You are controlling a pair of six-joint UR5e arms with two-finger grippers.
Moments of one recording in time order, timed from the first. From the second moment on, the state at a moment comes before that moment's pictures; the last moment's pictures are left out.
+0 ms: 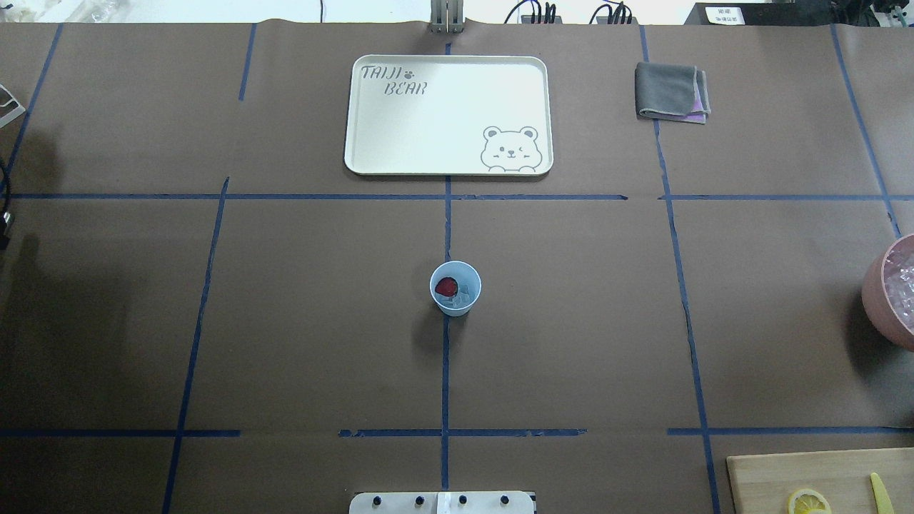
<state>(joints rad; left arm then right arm) -1.18 -1.63 -1.40 -1.92 -2.24 -0.40 1.60 -1.62 1.83 -1.61 2.39 -0.03</state>
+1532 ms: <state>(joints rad) -1.19 -1.63 -1.38 -1.92 -2.22 -0.39 1.60 -1.61 1.83 -1.61 2.39 -0.04</state>
